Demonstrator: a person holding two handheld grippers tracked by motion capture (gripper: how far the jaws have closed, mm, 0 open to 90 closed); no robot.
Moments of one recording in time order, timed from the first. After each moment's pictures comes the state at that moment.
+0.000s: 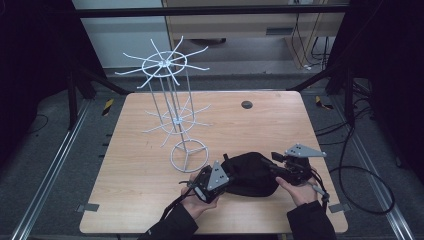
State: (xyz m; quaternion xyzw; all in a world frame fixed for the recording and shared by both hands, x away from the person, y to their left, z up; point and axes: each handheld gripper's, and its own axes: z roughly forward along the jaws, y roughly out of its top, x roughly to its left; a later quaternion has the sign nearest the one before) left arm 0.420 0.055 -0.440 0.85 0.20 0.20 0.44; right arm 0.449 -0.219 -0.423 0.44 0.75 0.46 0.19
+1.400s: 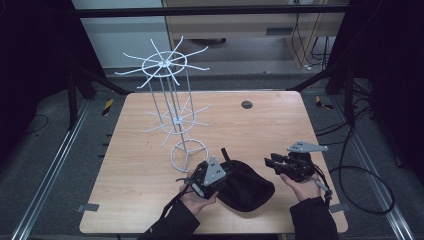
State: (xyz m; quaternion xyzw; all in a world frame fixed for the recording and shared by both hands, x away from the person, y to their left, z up) left arm 0.433 0.058 -0.419 0.83 0.23 0.22 0.47; right arm 0.456 -0.231 -0.417 0.44 0.76 0.46 0.15
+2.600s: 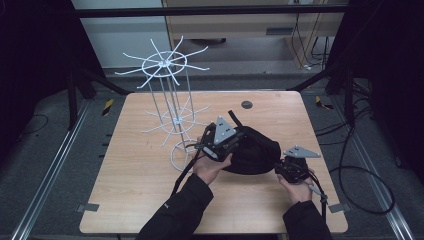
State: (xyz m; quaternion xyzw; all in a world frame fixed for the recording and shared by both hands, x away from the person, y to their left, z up) left arm 0.484 0.026 -0.356 0.78 0.27 0.24 0.52; right arm 0.468 -0.228 -0.461 0.47 0.74 0.43 0.22
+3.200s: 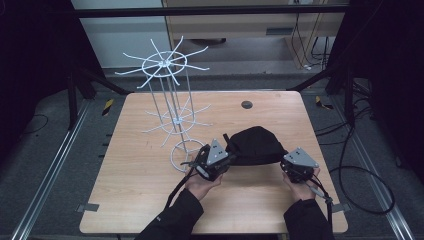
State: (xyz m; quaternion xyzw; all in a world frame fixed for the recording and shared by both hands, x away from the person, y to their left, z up) left arm 0.466 0.051 -0.429 0.82 0.25 0.20 0.48; right arm 0.464 -0.235 -0.468 0.38 0.74 0.39 0.39
